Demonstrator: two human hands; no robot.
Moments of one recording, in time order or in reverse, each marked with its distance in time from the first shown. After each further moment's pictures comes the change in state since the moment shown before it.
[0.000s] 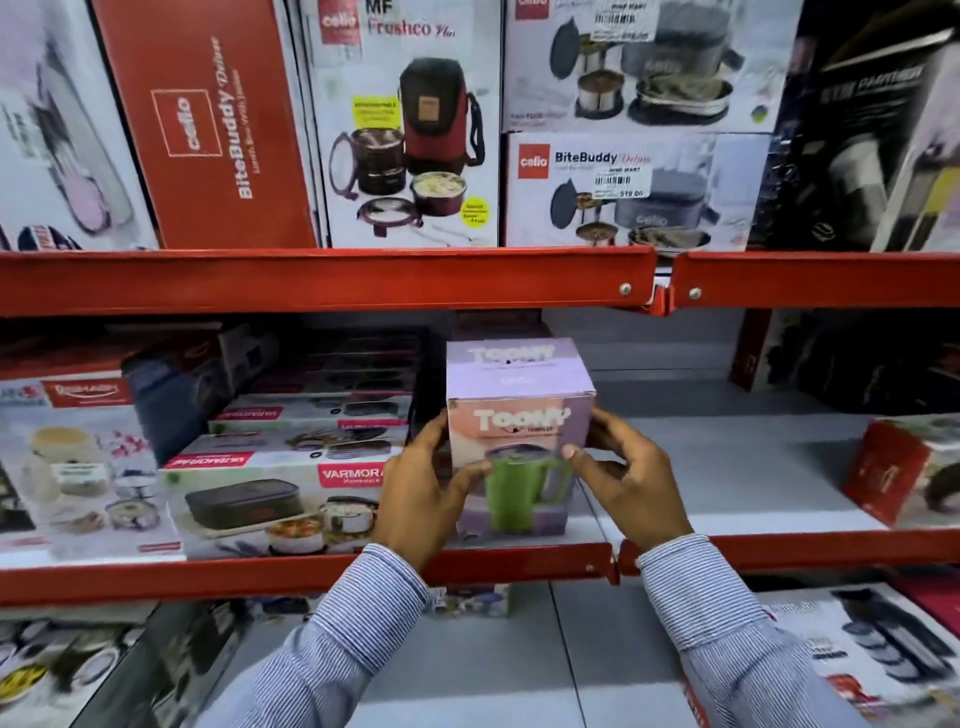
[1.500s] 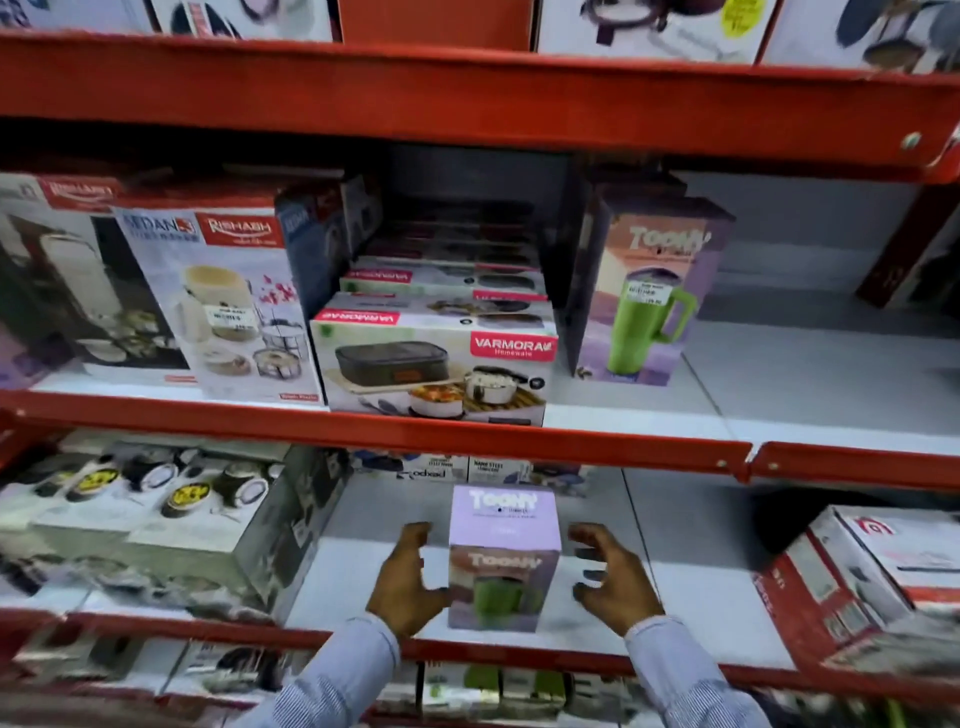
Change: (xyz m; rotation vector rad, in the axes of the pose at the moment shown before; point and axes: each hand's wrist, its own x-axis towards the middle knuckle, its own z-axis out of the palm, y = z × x) left_hand -0.169 -0.237 -0.056 0.042 -0.318 -0.644; right_hand -0.176 0.143 0.141 -0.248 -0.441 0.553
